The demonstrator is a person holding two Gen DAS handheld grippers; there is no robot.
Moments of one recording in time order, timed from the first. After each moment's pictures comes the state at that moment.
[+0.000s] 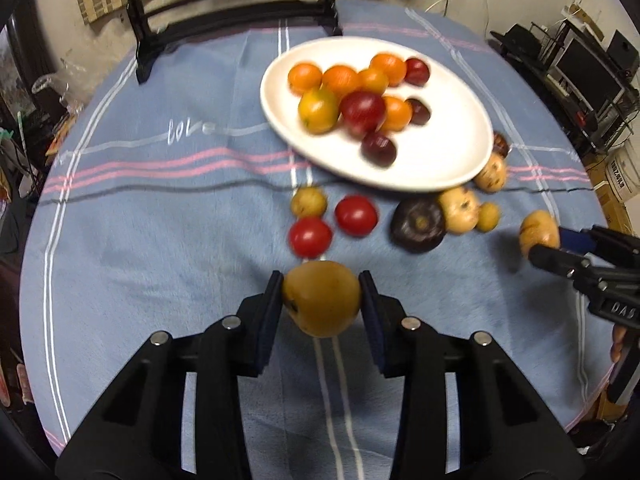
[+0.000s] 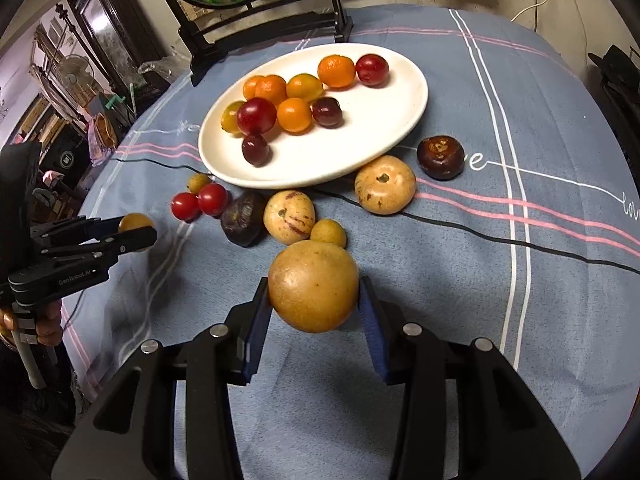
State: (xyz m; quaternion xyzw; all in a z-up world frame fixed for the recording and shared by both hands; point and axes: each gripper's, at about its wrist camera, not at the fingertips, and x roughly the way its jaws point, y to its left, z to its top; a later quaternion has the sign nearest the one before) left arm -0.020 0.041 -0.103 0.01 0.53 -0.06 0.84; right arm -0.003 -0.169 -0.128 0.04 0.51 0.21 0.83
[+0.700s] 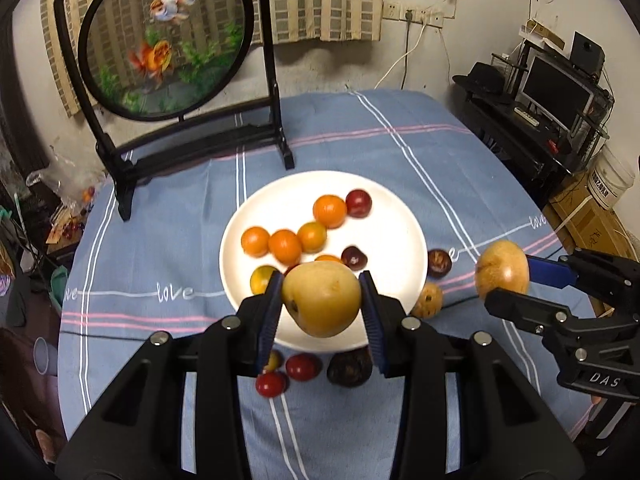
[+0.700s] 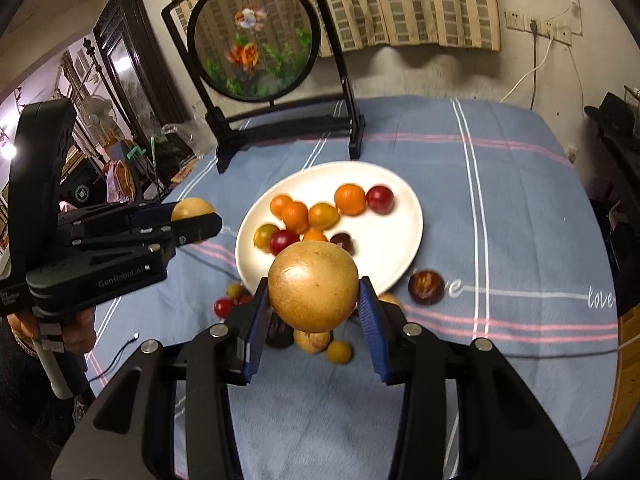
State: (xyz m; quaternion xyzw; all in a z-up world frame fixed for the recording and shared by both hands) left arm 0.040 -0.020 0.002 0.05 0.43 -0.10 0.90; right arm 0.026 -0.181 -0.033 0.06 0.40 0.22 0.89
